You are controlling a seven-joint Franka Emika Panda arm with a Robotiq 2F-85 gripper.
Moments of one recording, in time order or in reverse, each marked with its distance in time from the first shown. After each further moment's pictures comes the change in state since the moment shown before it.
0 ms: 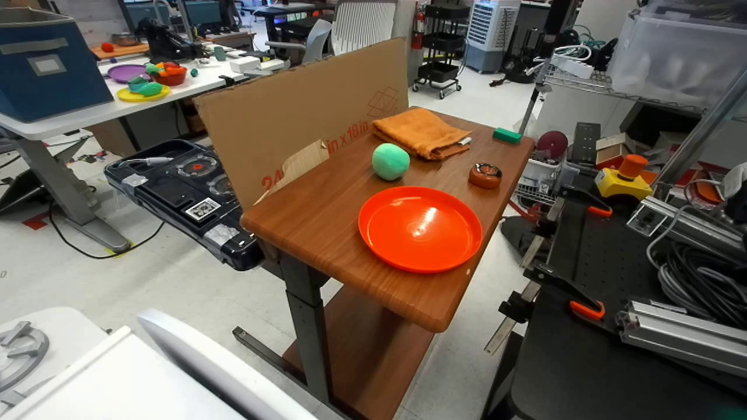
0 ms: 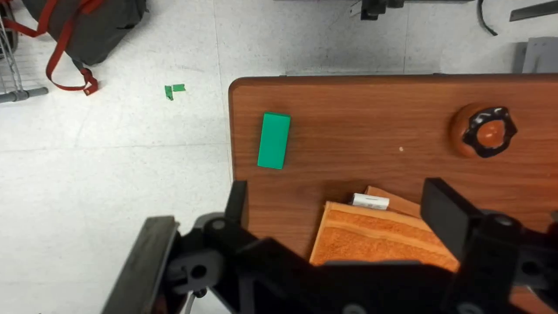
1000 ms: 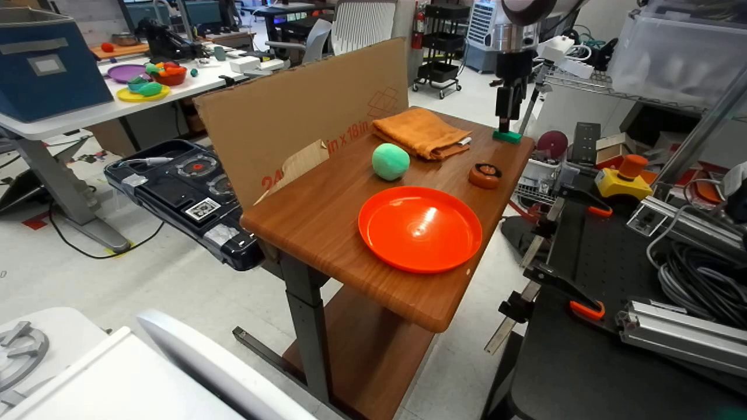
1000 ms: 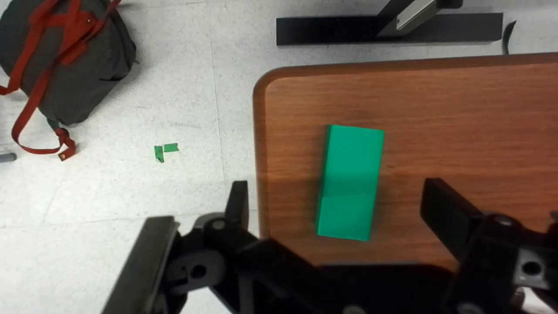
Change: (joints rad) arm -0.124 0.549 0.083 0.341 0.023 -0.006 -0.003
